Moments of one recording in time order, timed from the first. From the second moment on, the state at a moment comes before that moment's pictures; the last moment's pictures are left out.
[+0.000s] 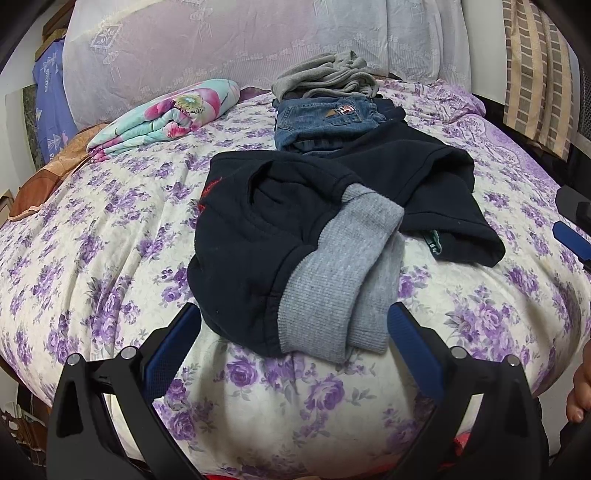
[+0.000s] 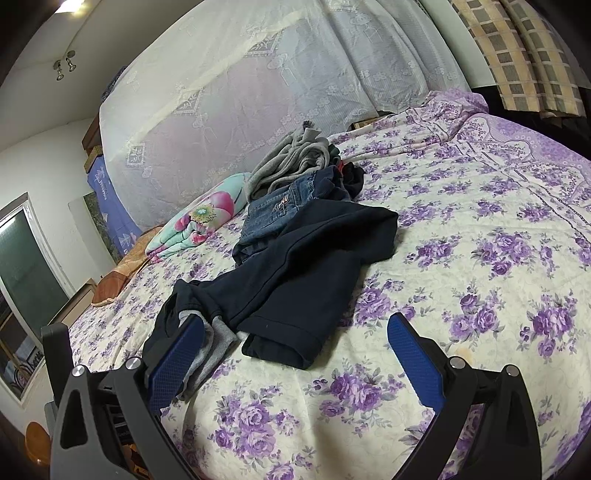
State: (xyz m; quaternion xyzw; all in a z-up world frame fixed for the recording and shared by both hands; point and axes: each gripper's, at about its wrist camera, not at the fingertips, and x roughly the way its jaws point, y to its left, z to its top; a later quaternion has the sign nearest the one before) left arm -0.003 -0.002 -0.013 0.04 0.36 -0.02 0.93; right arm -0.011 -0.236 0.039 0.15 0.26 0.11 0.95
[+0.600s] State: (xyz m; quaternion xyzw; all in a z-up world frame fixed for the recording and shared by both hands) left arm -0.004 -0.002 -0.019 0.03 0.36 -0.02 0.93; right arm -0.011 -0.236 0.040 0.15 0.26 0.11 0.95
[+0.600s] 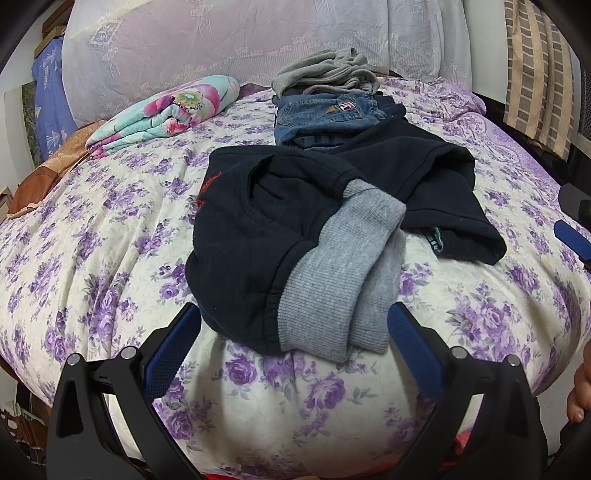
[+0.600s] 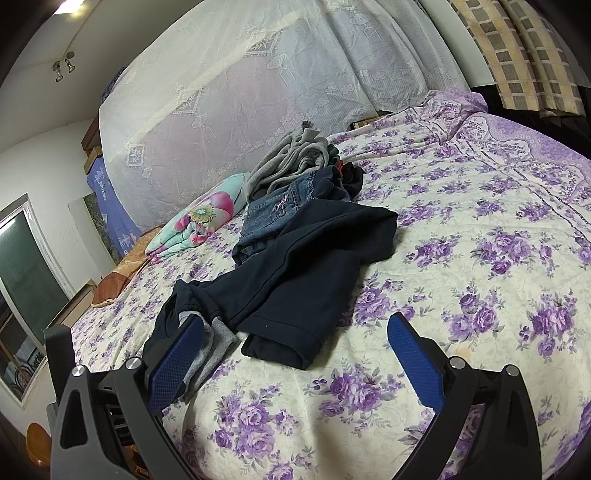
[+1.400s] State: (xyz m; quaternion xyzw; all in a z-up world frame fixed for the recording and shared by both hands) left arm -0.002 -0.001 -0.019 0.03 0.36 -0.02 0.93; right arm -0.010 -0.238 0.040 0.16 0.26 0.11 0.95
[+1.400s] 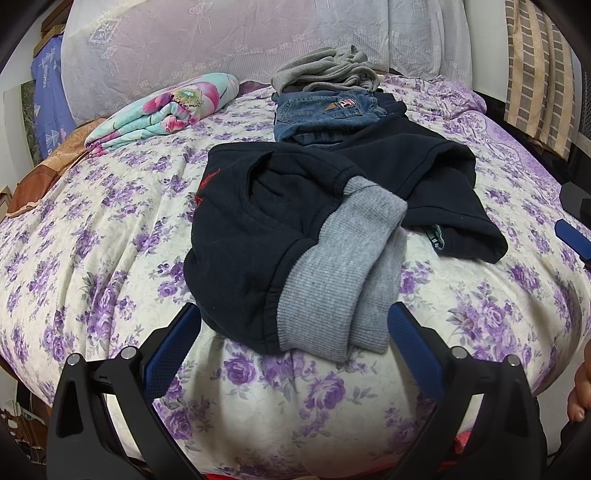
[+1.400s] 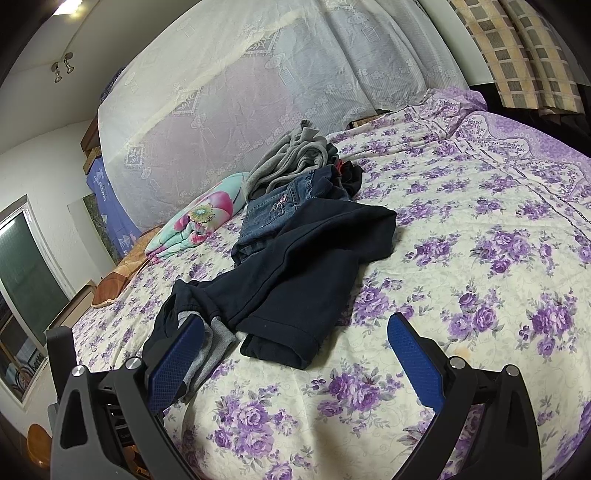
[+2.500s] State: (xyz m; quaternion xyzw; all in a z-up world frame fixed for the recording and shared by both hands) left arm 0.019 0.003 -0.024 0.02 0.38 -0.03 0.92; right arm 0.003 -0.249 0.022 0.17 0.30 0.10 0.94
